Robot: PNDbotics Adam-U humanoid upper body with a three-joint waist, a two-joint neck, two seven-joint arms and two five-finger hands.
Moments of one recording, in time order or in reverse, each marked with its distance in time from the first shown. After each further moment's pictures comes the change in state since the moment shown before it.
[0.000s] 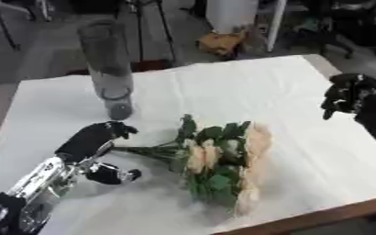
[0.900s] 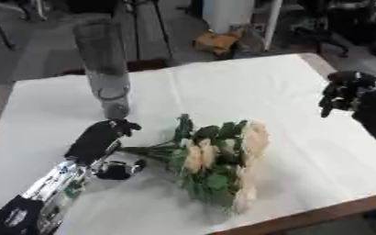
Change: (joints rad) left arm -0.011 -0.083 0.024 0.086 -0.077 0.025 0.164; right arm -0.008 0.000 0.006 0.001 0.000 -0.008 0.001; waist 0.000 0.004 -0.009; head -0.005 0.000
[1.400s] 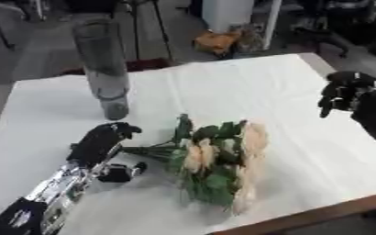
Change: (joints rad) left arm 0.000 -0.004 -0.005 0.018 -0.014 -0.015 0.005; right arm 0.000 0.000 0.000 0.001 0.000 -0.001 -0.001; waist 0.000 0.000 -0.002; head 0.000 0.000
